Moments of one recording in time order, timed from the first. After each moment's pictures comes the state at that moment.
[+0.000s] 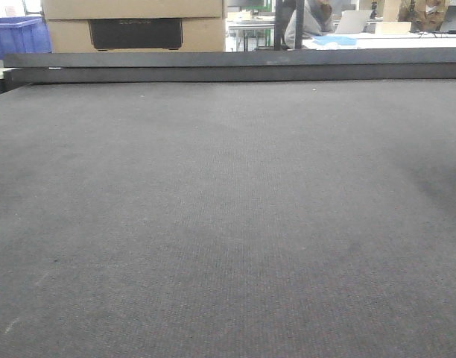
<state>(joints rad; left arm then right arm) -0.26 1.00 -1.03 -0.01 0.59 0.00 0.14 0.90 -0.93 0.18 0.50 -0.09</state>
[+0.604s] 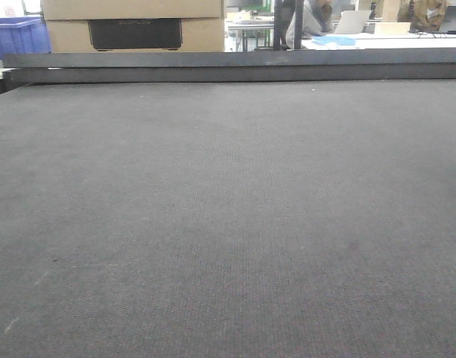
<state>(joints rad) -0.26 0.81 -1.03 -0.01 0.71 0.00 0.14 0.53 -0.89 0.11 0.62 -0.09</state>
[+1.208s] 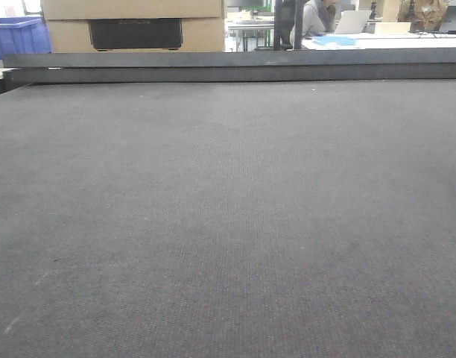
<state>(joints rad) -0.26 0.81 -1.03 -0.01 0.66 0.00 0.14 0.53 -0.89 0.11 0.62 -0.09</state>
